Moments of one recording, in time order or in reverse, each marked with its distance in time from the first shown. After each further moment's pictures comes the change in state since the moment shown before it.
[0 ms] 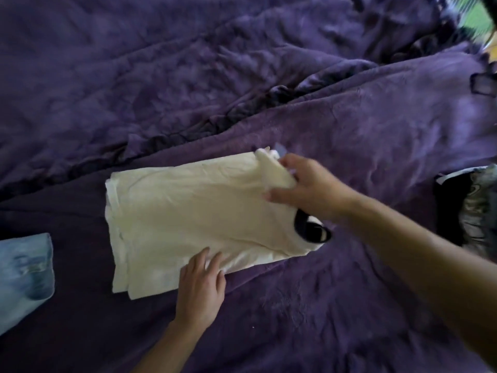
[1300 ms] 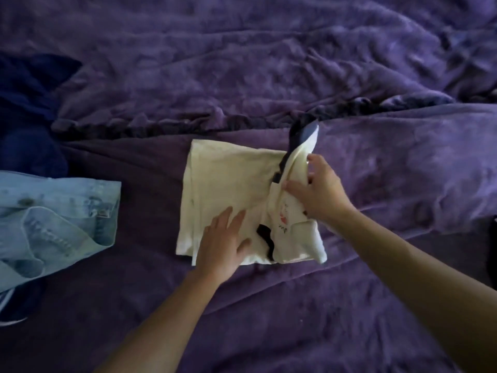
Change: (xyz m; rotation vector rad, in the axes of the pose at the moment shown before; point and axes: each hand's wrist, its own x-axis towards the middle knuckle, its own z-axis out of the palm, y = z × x) left_hand 0.012 -0.101 -0.028 -0.240 0.002 -0.058; right_hand 0.032 -0.048 0.155 -0.159 0.212 0.093
